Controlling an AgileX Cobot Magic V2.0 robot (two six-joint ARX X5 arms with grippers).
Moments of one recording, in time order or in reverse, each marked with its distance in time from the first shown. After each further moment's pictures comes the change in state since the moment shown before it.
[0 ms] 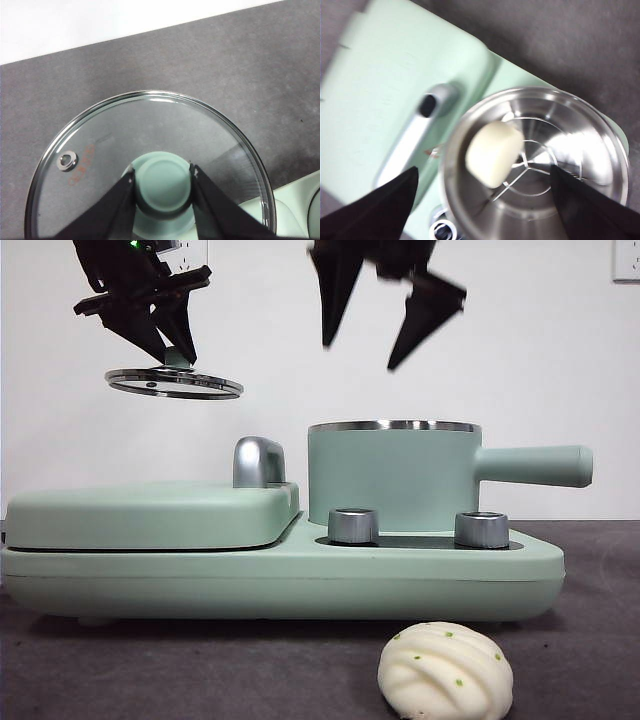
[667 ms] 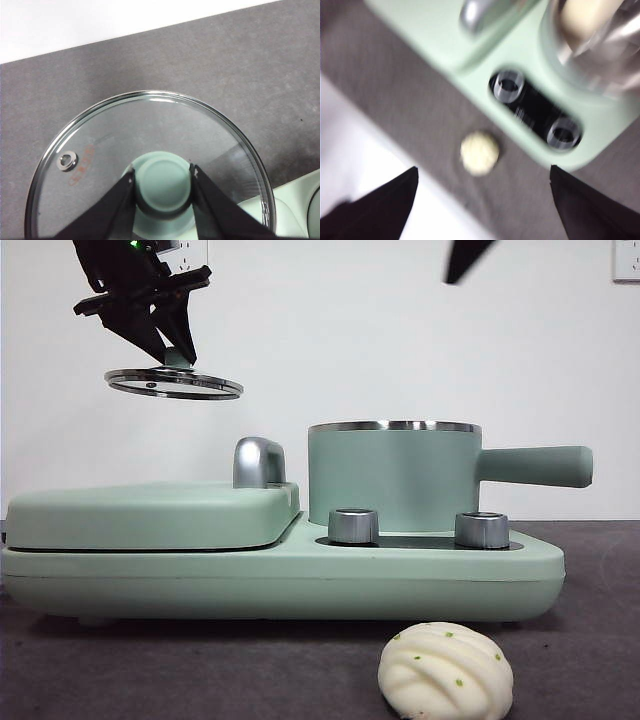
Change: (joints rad) left arm 0.000 0.000 0.000 -0.004 0.000 0.000; right arm 0.283 -0.552 -0.667 0.000 0.084 0.043
